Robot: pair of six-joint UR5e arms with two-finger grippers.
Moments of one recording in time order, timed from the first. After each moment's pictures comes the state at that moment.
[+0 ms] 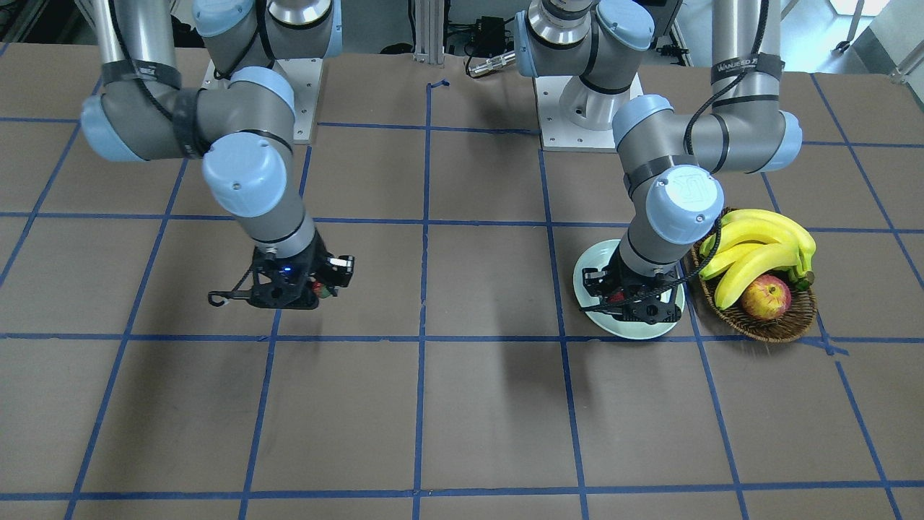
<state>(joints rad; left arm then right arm) -1.45 -1.83 -1.96 -1.02 1.67 0.15 1.73 -1.29 1.89 -2.14 -1.48 0.23</state>
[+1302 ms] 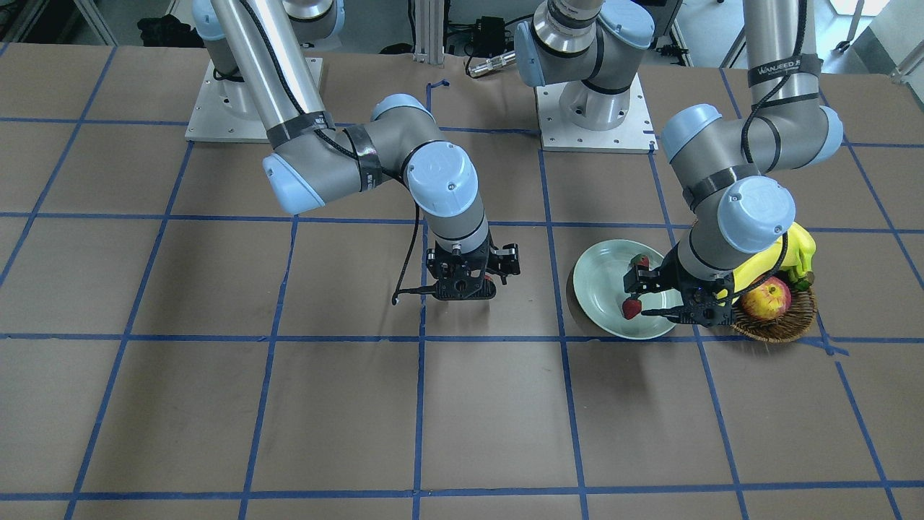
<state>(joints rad) -1.32 -1.84 -1.96 -1.03 1.67 0.29 2.05 -1.10 1.71 -2.26 -1.34 0.53</state>
